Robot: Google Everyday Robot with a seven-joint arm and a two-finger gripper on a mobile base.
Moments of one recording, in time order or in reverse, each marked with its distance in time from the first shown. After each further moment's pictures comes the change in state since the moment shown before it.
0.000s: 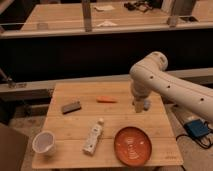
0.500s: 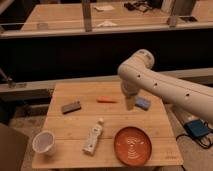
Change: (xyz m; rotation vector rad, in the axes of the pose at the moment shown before) arm -0.043 -0.015 0.001 0.029 -0.016 -0.072
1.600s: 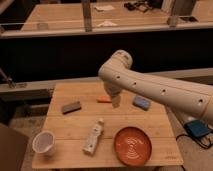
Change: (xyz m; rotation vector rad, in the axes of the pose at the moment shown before) arm -0.090 -0.029 0.015 0.038 -0.035 -0.186
